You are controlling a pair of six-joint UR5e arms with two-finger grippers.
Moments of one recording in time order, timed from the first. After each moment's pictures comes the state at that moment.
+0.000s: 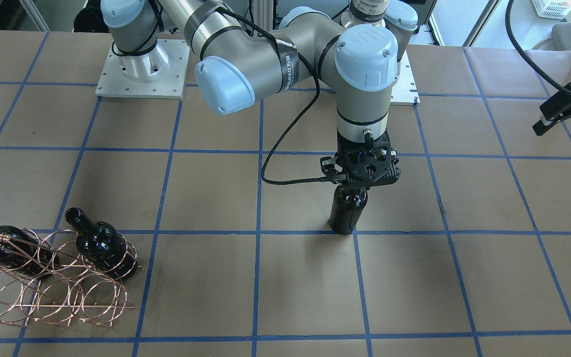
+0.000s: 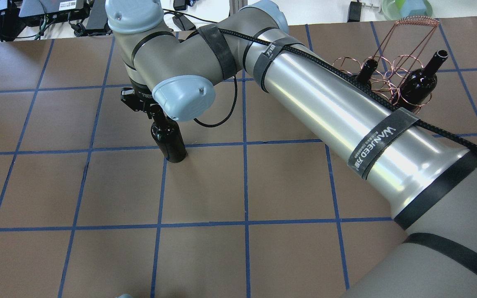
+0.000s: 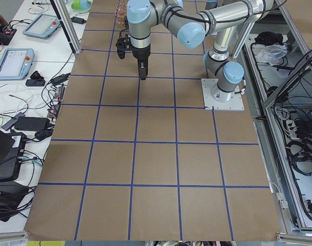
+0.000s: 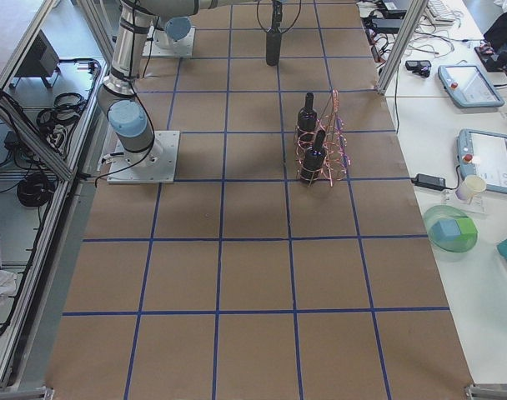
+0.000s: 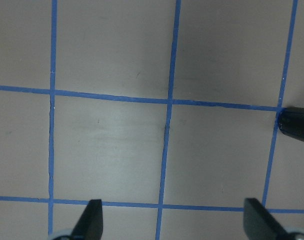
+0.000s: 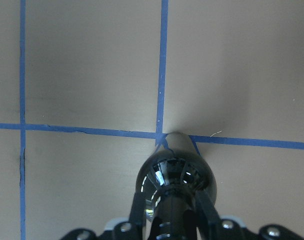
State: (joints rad) left arm -1.01 -1.62 -1.44 -1.68 1.52 0.47; right arm 2.16 -1.00 1.16 -1.90 -1.44 0.55
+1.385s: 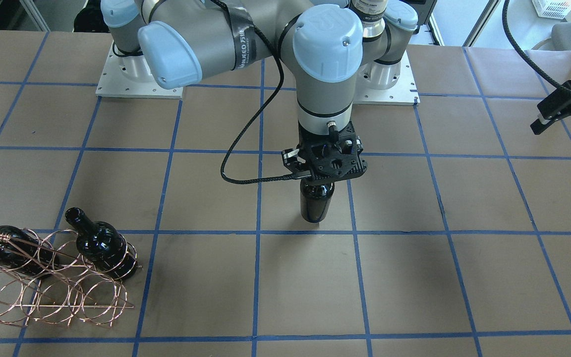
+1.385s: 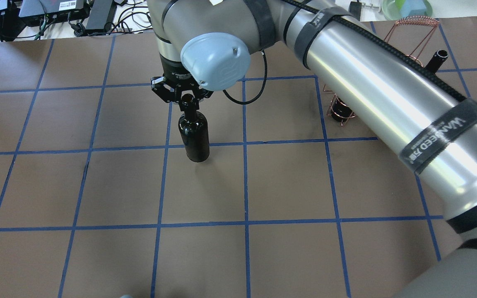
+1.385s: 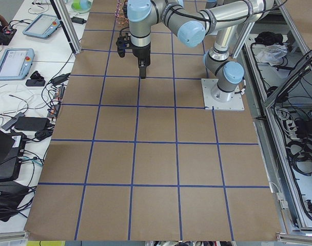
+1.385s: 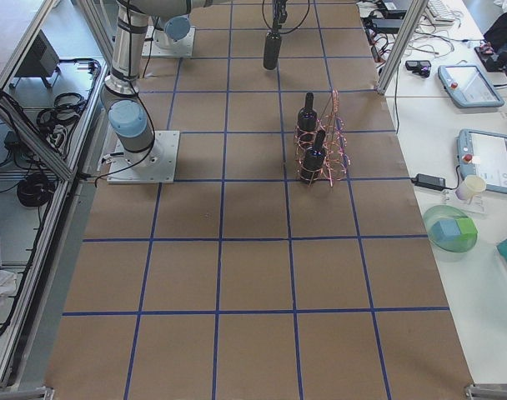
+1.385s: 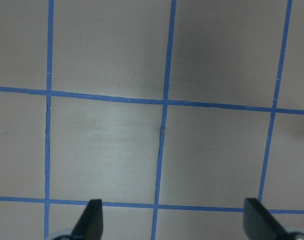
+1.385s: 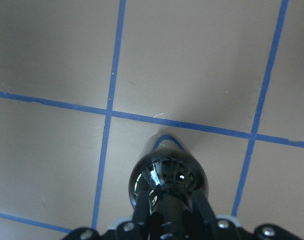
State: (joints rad) left arm -1.03 -1.60 -1.44 -1.68 1.52 0.44; right arm 2.05 -1.10 1.17 -1.67 -1.46 0.31
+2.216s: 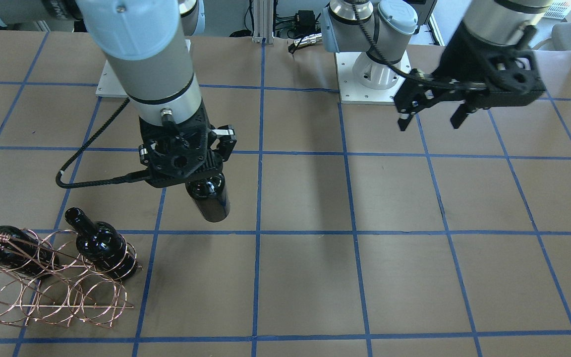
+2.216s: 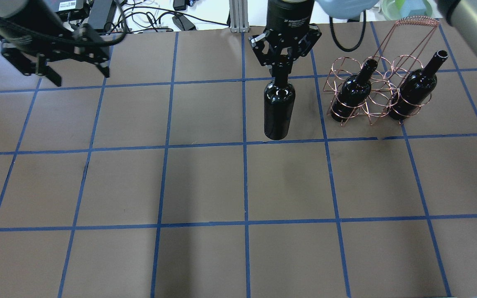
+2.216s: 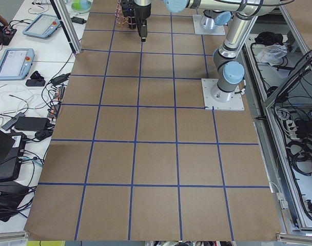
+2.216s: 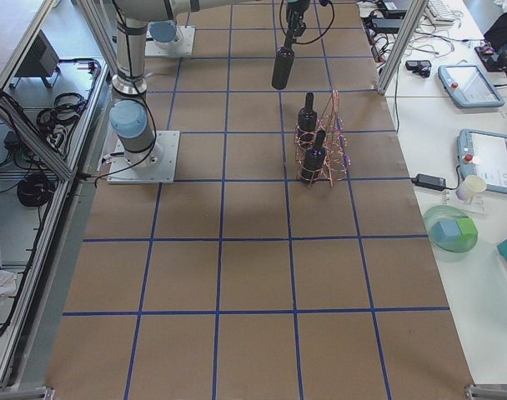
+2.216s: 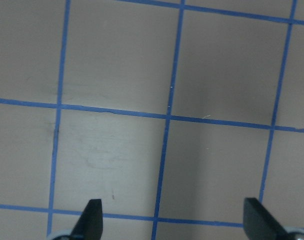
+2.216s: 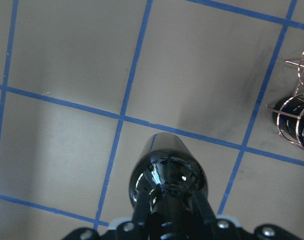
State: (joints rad) left arm -1.54 -1.58 -1.46 -1.58 1.54 -0.07; right arm 1.77 -1.27 1.22 -1.49 -1.52 -0.06
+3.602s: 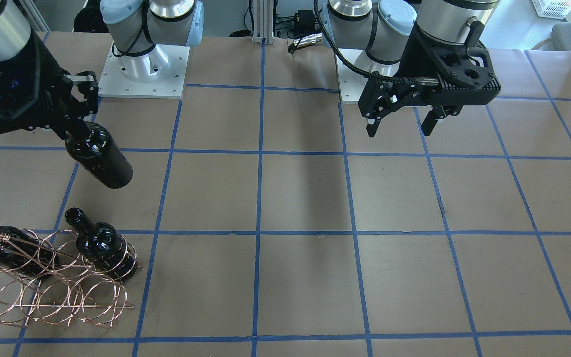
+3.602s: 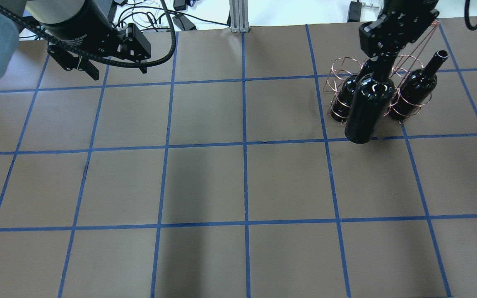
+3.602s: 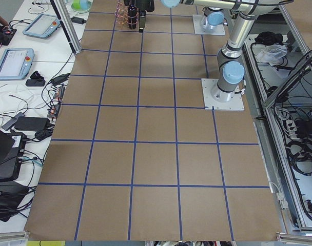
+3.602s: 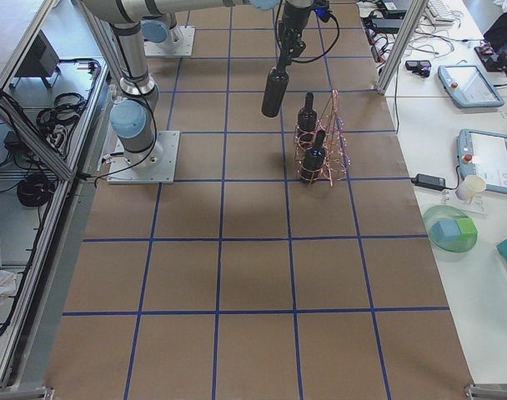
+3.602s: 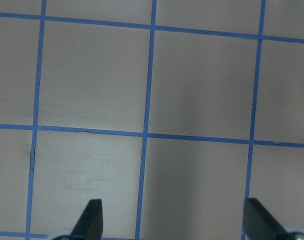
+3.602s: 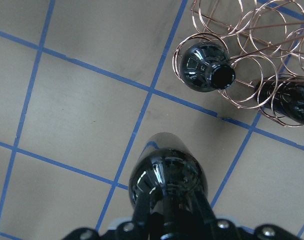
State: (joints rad) left arm -1.59 -1.58 -1.49 -1.50 1.55 -0.12; right arm 1.49 -1.44 1.27 -1.32 -1.60 -0.46
